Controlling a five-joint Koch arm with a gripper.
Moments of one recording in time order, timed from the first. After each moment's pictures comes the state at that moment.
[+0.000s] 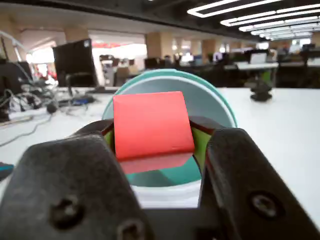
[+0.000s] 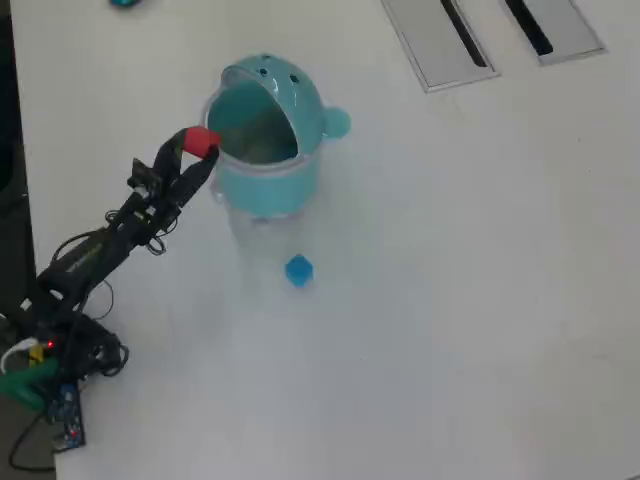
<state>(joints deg) -34.5 105.6 110.7 -15.7 -85.3</state>
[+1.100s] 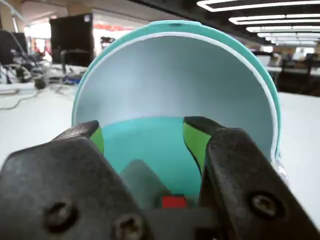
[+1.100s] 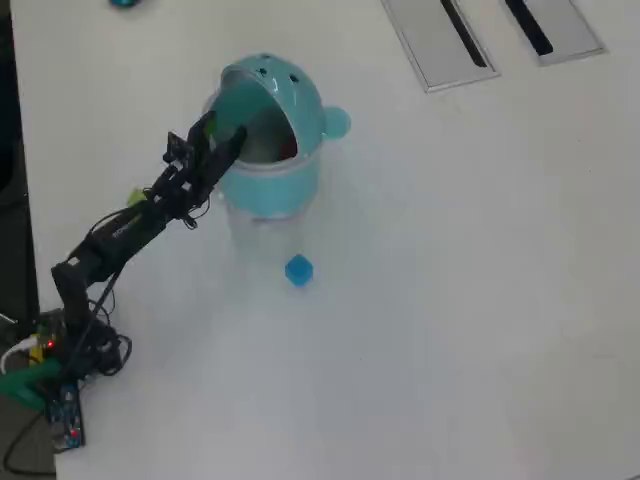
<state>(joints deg) -35.9 80.8 91.7 -19.4 -92.6</state>
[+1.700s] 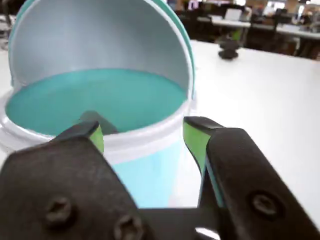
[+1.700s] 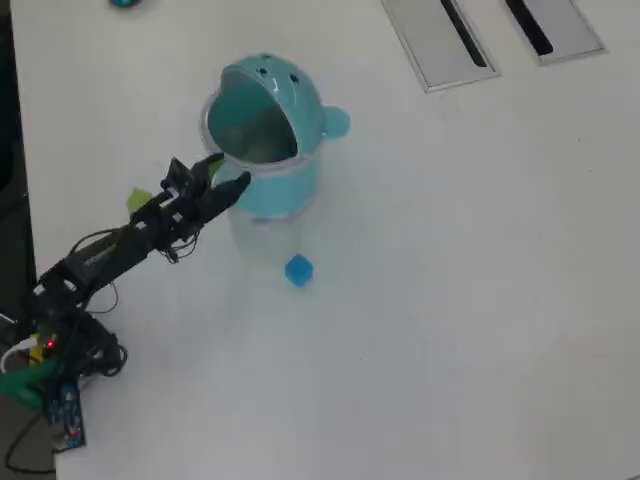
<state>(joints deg) -25.7 100.0 109.4 -4.5 -94.0</state>
